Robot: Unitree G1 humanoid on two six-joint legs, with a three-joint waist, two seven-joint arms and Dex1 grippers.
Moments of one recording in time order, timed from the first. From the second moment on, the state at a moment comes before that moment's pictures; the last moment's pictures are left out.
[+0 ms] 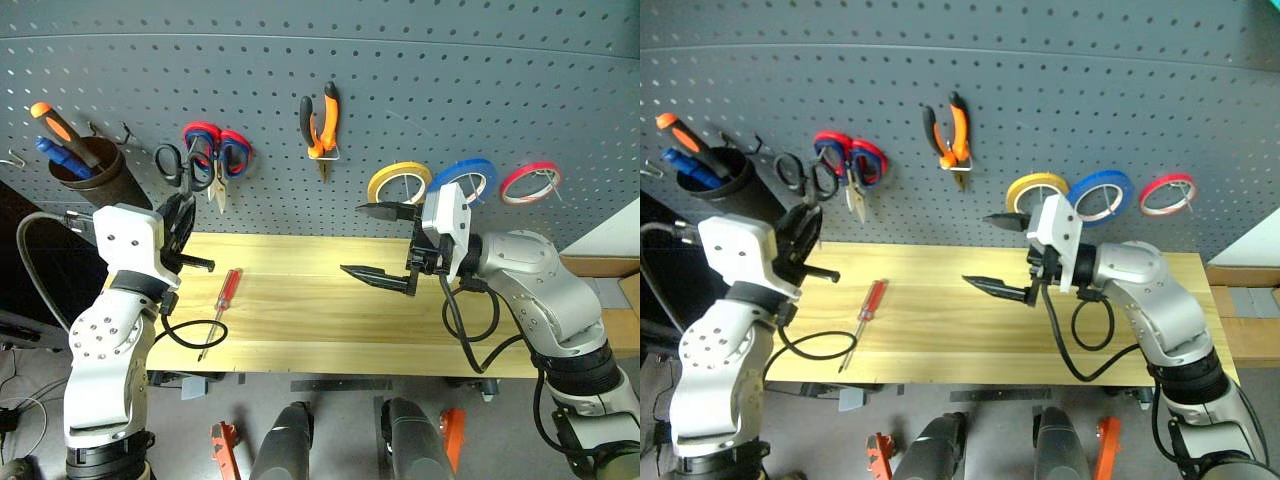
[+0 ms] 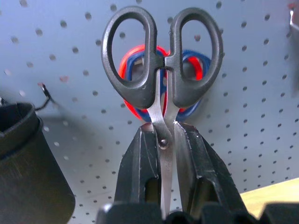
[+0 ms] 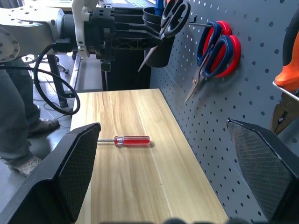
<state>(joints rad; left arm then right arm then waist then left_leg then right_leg) -0.11 0.44 0.32 -0.44 -0.19 0.30 -0.28 -0.56 -0.54 0.16 -0.38 0.44 0.47 0.87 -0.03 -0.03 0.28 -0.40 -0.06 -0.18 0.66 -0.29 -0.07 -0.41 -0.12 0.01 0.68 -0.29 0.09</state>
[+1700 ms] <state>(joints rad) -0.44 0.54 0.11 0.33 -0.13 0.84 -0.33 -0.49 -0.53 0.28 -0.50 0.41 0.84 0.66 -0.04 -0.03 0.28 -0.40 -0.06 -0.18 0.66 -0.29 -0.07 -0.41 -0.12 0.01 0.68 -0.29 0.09</state>
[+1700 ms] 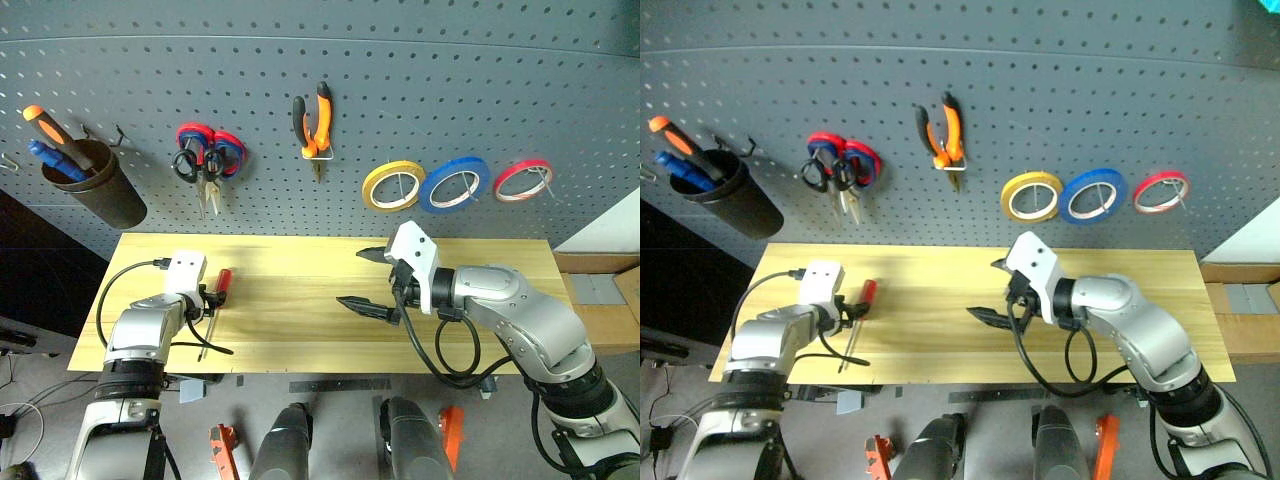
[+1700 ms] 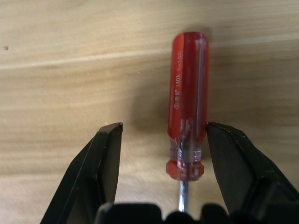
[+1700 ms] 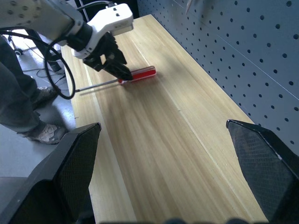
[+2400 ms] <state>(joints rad) -0.30 0.54 0.23 0.26 -0.11 0.58 -0.25 -0.54 -0.54 0.28 -0.50 0.41 0.84 0.68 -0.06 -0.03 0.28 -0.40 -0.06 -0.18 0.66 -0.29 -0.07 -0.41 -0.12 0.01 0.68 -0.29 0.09</state>
